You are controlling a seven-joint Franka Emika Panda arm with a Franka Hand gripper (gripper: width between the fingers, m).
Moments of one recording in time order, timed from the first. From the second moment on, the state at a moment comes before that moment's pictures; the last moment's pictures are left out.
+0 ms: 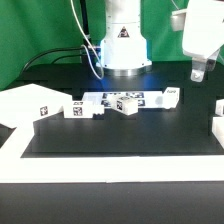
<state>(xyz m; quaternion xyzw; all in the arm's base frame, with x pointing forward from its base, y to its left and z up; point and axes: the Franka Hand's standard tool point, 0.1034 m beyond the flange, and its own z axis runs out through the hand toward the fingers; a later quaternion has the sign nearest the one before) 0.561 0.104 0.123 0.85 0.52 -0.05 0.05</state>
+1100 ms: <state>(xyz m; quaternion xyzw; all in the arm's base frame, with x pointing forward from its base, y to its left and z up) 0.520 0.014 0.146 0.86 0.50 -0.06 0.05</state>
